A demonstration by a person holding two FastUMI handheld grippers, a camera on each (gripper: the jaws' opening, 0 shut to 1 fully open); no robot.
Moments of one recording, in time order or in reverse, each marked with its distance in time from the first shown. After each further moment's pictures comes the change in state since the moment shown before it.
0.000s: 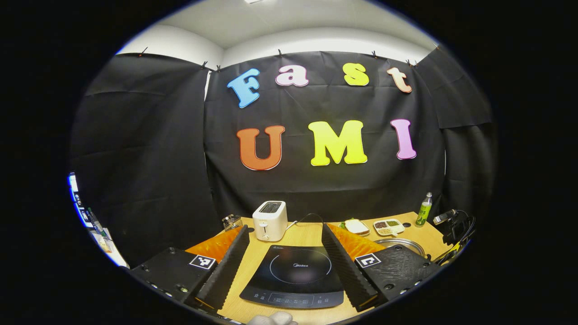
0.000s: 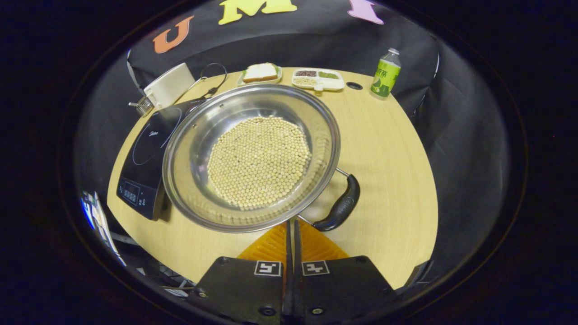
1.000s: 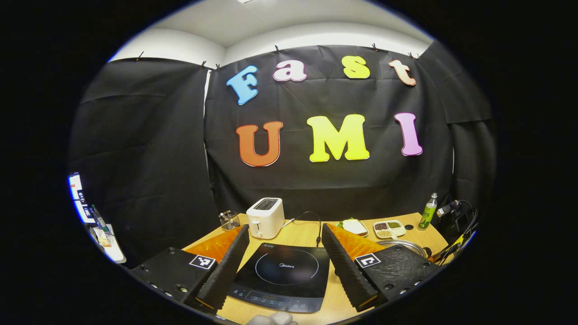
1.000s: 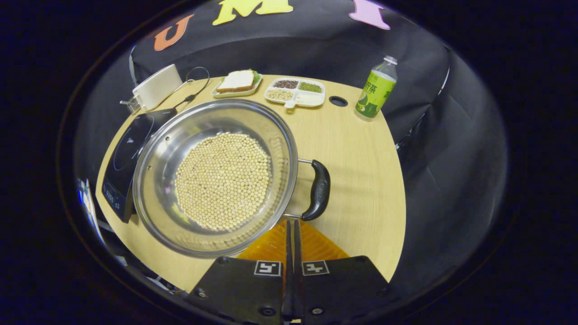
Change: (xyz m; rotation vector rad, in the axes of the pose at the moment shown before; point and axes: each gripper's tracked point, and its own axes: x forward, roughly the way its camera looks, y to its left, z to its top) left arm 0.016 -0.054 -0.003 0.003 0.031 0.070; right arm 0.023 -0.082 0.066 -0.112 -0.023 -0.034
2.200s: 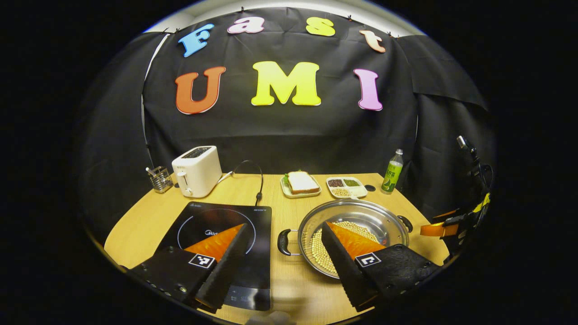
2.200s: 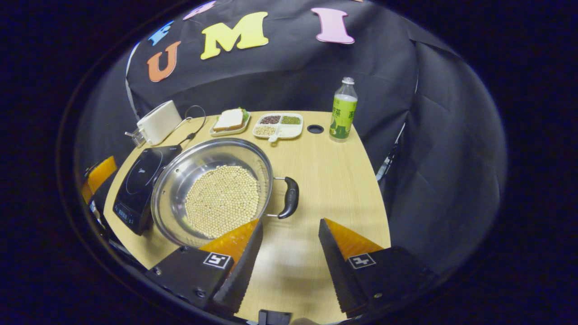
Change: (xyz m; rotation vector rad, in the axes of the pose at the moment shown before) left arm 0.052 -0.122 -0.145 -0.010 0.314 -0.335; right arm -0.044 -0.025 0.010 0.125 -0.232 0.027
